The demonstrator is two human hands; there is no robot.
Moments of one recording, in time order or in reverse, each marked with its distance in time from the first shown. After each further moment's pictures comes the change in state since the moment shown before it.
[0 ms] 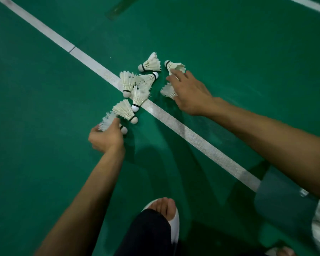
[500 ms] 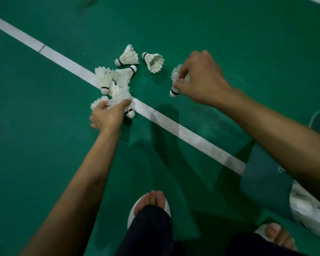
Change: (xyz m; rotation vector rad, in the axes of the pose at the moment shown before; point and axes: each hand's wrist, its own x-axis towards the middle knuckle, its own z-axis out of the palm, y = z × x) left_hand -0.001 0.010 0.060 0.195 -0.314 0.167; right_hand -0.063 0.025 -0.047 0.216 0.309 0.275
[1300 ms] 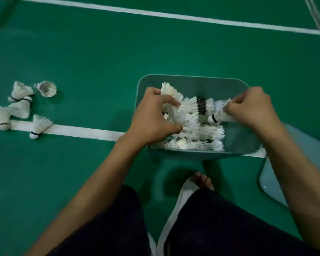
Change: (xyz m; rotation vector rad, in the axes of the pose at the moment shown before) left_hand -0.423 0.025 0.043 0.540 -1.048 1.252; right_hand -0.371 0.194 -0.191 0.133 0.222 1.031
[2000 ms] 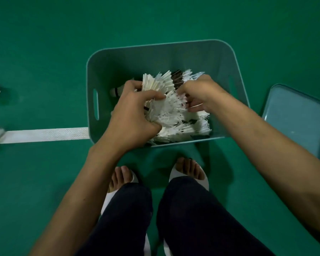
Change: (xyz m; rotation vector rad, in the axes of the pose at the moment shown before) left_hand 0.013 -0.005 0.050 0.044 -0.117 0.061; right_hand 0.048 0.007 0.079 0.552 -0.360 0.437
